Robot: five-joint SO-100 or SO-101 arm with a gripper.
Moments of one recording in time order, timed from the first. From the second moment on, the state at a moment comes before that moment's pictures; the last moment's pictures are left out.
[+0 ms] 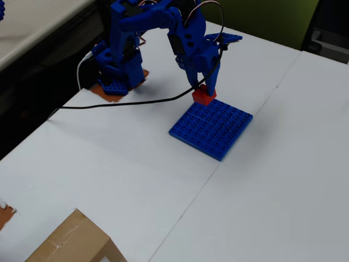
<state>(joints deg) -1.4 75.8 44.7 99.1 -176.5</state>
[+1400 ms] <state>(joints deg) -2.1 75.3 44.7 98.0 -176.5</state>
